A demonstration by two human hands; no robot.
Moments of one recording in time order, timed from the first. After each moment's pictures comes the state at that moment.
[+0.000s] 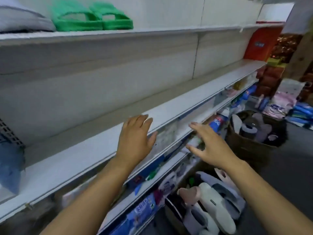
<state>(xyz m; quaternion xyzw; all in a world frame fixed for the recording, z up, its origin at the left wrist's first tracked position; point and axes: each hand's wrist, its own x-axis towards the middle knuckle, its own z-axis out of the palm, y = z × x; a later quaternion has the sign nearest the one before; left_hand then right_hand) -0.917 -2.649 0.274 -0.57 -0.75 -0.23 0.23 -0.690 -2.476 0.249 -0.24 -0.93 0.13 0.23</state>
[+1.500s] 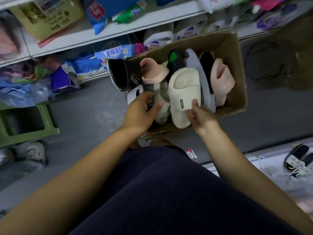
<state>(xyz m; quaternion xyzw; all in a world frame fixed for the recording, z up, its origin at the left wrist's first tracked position) -0.624 -2.520 -0.015 -0.07 -0.87 -0.35 -0.35 -0.523 -2.338 -0.079 -0.63 -0.28 0.73 0.00</state>
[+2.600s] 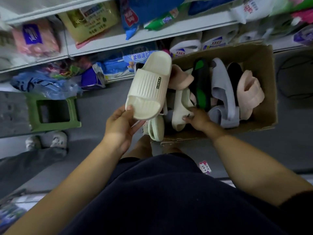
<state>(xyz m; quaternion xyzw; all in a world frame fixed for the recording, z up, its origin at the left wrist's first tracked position) -0.633 -2.602 0.004 0.40 -0.57 -0.67 -0.26 -0.558 -2.352 -0.196 -0.24 -0.82 0.38 -0.35</state>
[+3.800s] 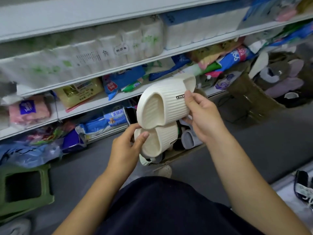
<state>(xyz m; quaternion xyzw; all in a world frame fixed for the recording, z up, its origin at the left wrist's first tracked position) -0.582 -2.630 0.103 -0.17 -0.82 -0.52 -0.19 -0.530 -2.415 0.156 -0.36 -0.55 0.74 0.11</state>
